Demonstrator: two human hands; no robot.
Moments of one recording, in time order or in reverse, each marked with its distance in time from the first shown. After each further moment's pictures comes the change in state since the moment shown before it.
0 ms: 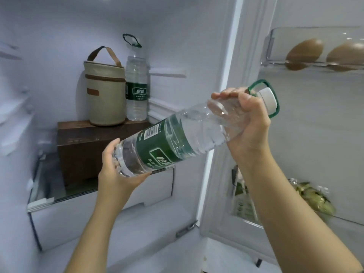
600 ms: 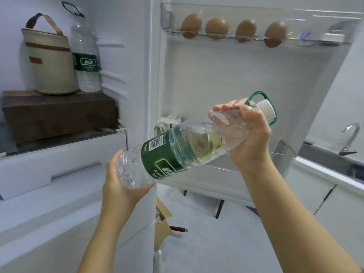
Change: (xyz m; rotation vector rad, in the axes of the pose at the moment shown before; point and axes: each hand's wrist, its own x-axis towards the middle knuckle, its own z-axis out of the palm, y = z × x) left_hand -0.211 0.092 0.096 -0.010 -0.128 -0.237; right_hand -0.156 -0.163 -0.091 -0.094 0.151 0.085
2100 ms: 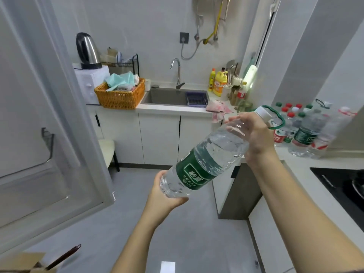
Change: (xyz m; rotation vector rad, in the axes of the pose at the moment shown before) left_hand -0.199 0.001 0.472 -0.288 -1.245 -0.374; right_hand -0.167 -0.251 -0.340 -0.716 1.242 -0.092
